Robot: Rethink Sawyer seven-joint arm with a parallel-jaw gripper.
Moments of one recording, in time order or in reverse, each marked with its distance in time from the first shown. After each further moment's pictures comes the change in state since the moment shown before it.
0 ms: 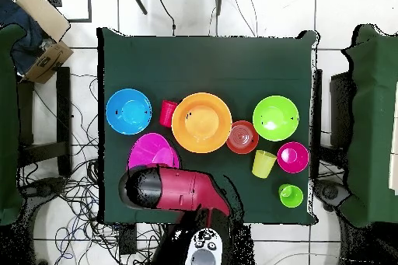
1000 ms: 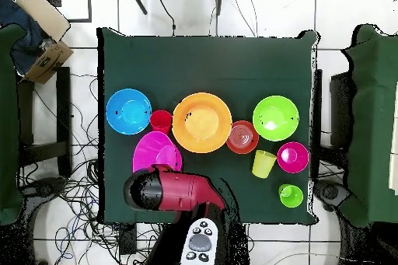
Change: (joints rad) arm 0.008 0.089 -0.001 0.024 -0.014 -0.171 0.000
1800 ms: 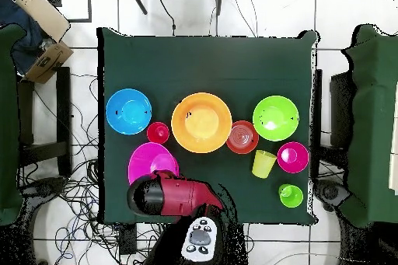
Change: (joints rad) arm 0.000 0.045 -0.001 0.035 -0.003 -0.067 0.000
